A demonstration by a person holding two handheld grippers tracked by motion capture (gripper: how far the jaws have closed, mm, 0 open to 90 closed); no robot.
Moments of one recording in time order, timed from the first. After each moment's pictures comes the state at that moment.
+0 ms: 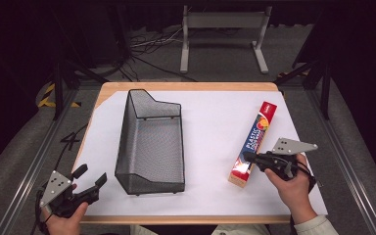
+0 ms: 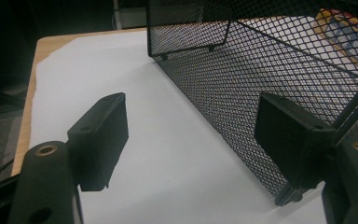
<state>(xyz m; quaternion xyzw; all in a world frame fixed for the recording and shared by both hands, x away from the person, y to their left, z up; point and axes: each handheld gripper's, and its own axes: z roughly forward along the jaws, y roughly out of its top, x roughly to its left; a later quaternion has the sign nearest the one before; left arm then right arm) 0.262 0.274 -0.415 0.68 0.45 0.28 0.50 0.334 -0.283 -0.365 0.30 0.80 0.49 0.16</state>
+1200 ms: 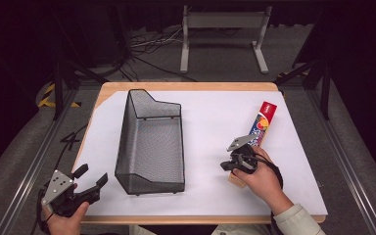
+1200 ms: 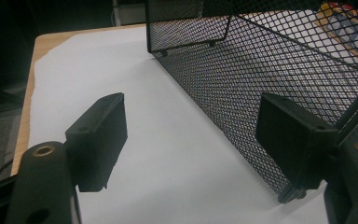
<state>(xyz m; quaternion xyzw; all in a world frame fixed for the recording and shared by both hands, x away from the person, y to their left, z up) 0.264 0.274 -0.417 0.69 0.45 0.28 0.50 0.373 -0.210 -0.400 0.32 0.90 0.29 0.07</state>
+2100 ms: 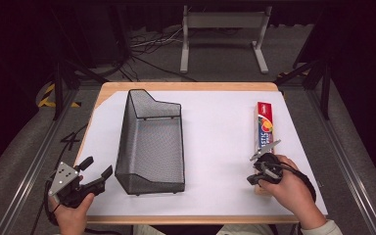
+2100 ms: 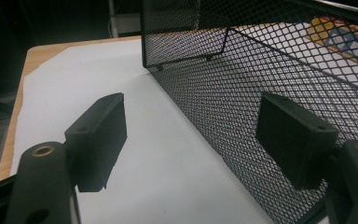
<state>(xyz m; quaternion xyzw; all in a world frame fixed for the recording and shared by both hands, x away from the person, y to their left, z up) 0.284 0.264 -0.413 0.68 0.44 0.28 0.51 0.339 -0.265 -0.385 0.38 0.90 0.19 0.03</state>
